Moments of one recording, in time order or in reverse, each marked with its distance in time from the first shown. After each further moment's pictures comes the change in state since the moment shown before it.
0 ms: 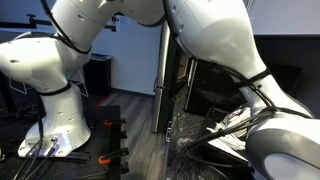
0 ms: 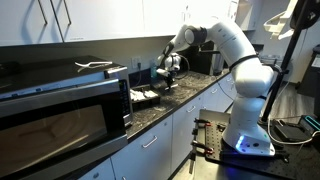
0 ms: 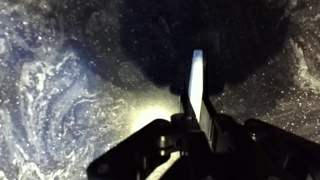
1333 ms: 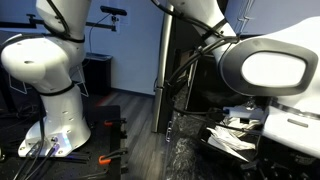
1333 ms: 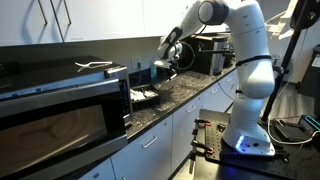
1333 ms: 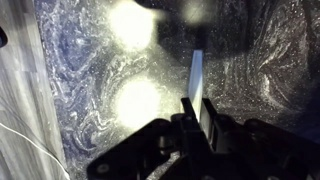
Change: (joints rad) arm 0.223 -0.367 -0.093 -0.303 -0.332 0.000 0.076
